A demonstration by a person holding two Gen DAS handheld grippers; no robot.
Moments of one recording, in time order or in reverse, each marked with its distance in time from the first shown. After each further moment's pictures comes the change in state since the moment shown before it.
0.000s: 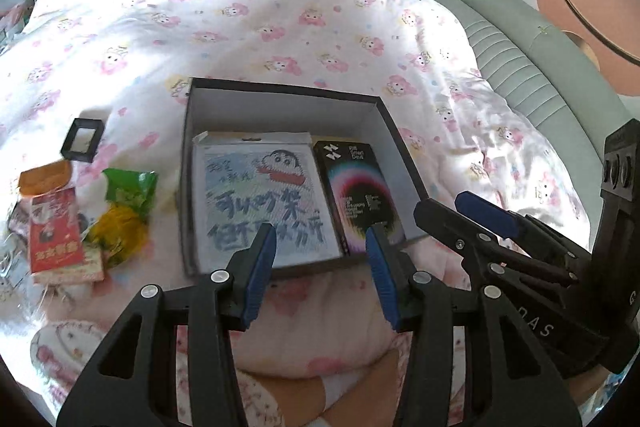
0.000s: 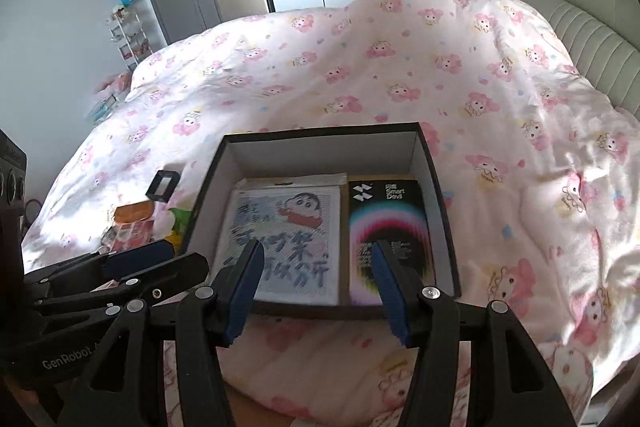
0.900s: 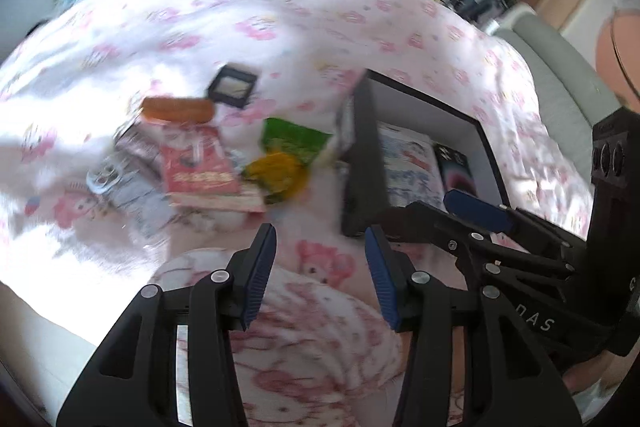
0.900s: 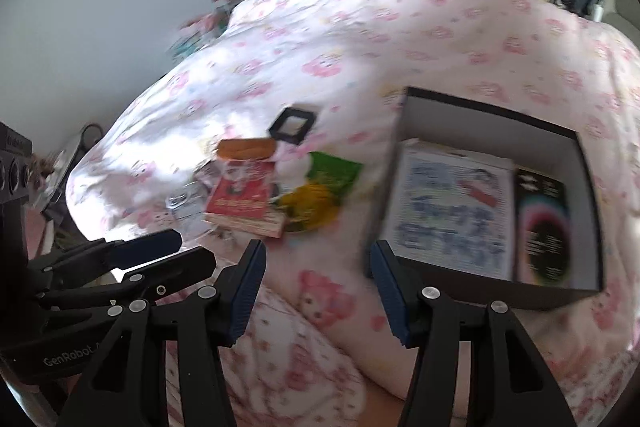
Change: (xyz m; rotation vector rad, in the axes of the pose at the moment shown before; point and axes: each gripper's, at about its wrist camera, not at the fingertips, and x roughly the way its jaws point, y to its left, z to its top) left arm -0.090 0.161 -0.065 -0.230 -0.046 0.148; right arm 0.029 0.171 -0.035 -0.219 0.131 0.237
